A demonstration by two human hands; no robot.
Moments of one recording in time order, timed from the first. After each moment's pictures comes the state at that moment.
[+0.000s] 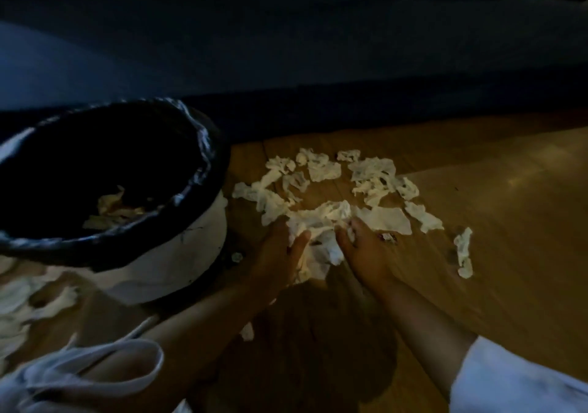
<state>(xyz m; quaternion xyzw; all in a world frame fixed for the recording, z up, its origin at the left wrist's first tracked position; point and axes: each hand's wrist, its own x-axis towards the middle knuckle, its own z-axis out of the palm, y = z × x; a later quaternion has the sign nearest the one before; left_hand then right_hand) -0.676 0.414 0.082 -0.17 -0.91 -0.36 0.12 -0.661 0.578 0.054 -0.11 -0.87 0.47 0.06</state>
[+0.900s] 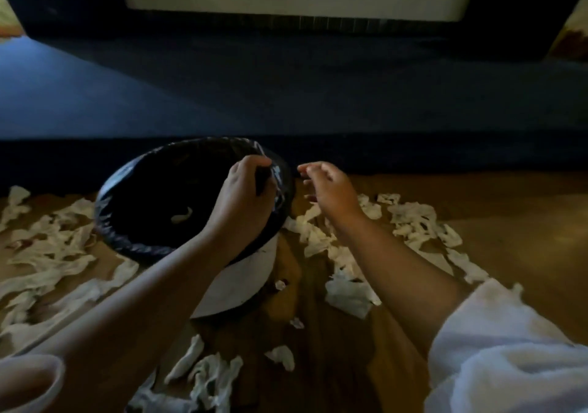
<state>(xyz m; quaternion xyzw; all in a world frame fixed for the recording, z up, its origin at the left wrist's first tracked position) -0.708 0.299 0.212 -0.06 -0.88 -0.45 0.15 -0.751 0.446 0.182 -0.03 -0.76 0.64 0.06</state>
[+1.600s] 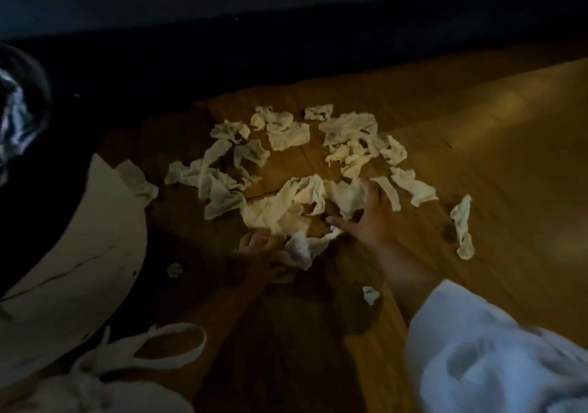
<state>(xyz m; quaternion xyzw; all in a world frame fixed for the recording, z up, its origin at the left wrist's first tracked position) -0.767 0.466 -0.085 -0.25 -0.94 -0.10 -0.19 -0.747 0.699 -0.074 -0.24 -0.89 0.39 0.03</state>
